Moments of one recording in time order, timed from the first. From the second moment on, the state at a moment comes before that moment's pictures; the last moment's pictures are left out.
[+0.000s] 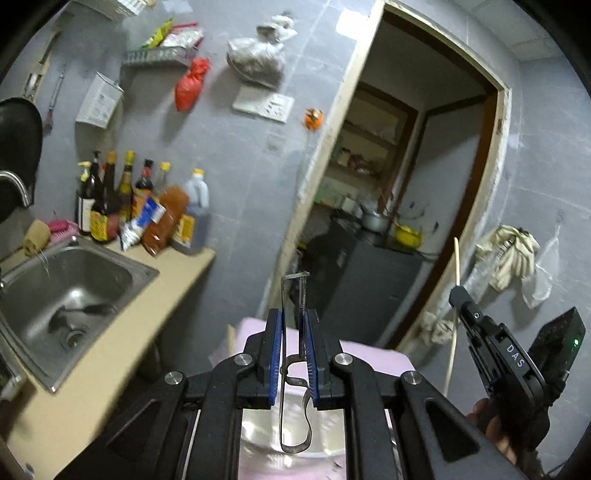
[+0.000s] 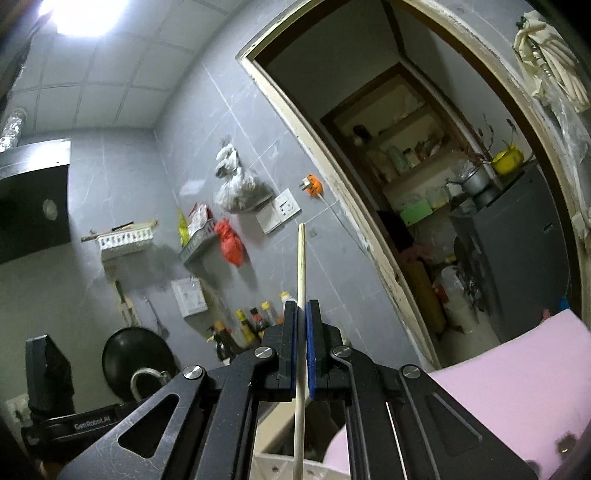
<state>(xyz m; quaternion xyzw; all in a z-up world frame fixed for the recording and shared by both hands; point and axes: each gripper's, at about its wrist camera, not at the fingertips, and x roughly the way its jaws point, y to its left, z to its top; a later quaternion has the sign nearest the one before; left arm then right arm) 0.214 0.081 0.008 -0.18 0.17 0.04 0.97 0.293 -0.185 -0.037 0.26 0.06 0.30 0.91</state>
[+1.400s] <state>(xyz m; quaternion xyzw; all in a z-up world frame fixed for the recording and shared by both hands) 0.239 0.094 -0.054 -0.15 0.23 0.03 0.96 0.292 -0.159 -0.094 0.21 0.10 0.19 0.96</state>
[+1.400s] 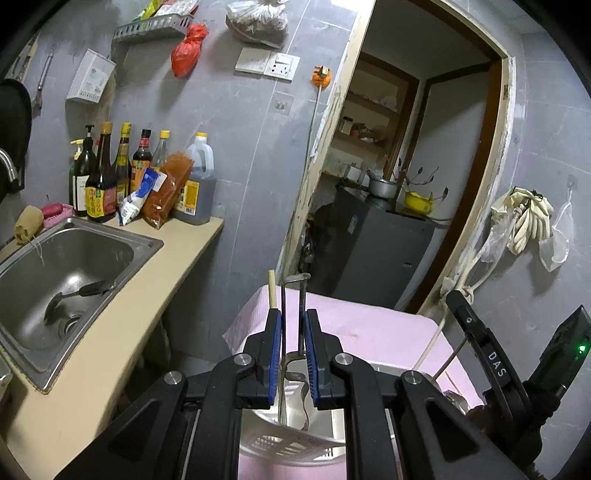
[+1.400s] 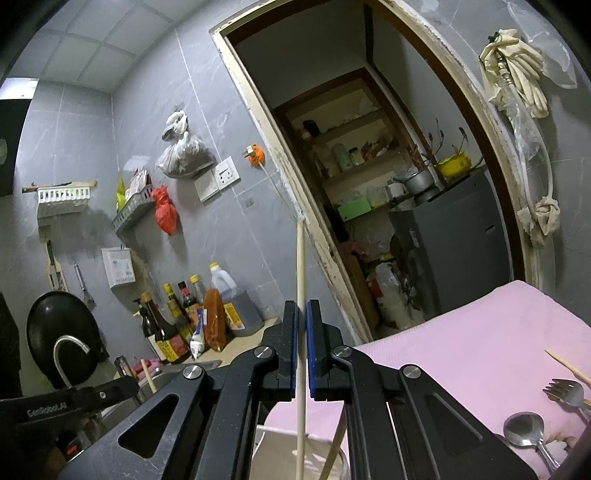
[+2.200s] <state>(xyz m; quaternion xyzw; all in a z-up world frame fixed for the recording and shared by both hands) 0.219 0.040 -0.013 -0.15 0.19 0.03 0.97 0.251 -0.252 -0.034 0.15 0.12 0.18 0.96</state>
